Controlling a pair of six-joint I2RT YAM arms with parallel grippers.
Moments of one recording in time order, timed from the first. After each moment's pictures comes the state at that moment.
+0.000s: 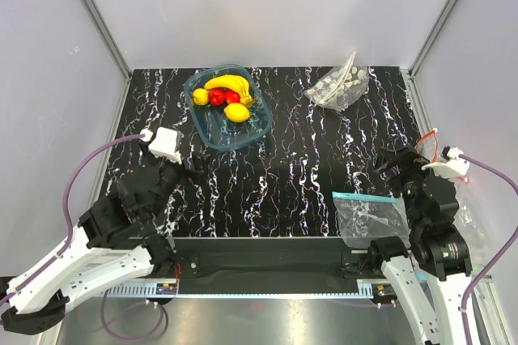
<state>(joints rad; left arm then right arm) -0.93 0.56 0.88 -0.54 -0.60 -0.16 0.17 0.32 0.79 -0.63 0.31 0.58</state>
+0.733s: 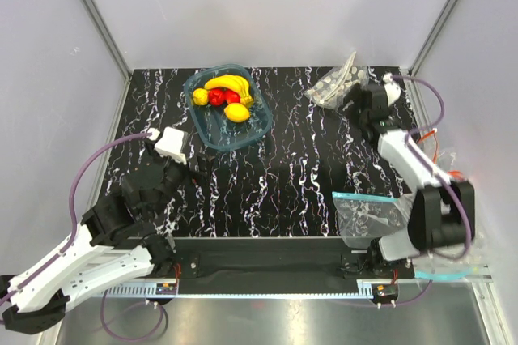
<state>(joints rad) -0.93 0.58 0.88 -0.54 -0.55 -0.16 0.16 1.39 1.01 -0.20 0.25 0.70</state>
